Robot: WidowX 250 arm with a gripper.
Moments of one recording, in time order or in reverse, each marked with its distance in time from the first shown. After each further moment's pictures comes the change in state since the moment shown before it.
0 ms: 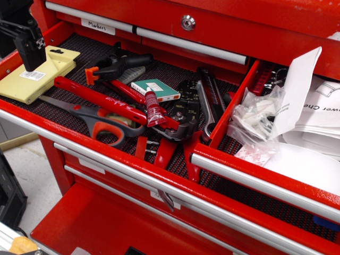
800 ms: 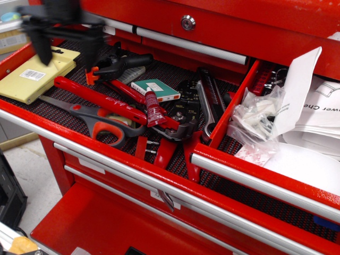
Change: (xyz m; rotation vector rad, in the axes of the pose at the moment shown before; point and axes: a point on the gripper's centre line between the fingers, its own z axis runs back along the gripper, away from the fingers) arm 0.035 -0.077 -0.002 0.074 0.139 0.487
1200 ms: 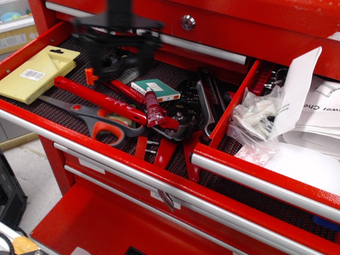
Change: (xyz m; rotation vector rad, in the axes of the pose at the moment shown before) arm 0.001 -0.056 -0.006 -0.024 0.000 0.189
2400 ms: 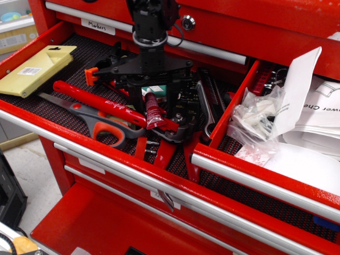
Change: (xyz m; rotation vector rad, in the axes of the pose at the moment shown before) arm -0.001 -0.031 -0.056 -0.120 -0.047 -0.009
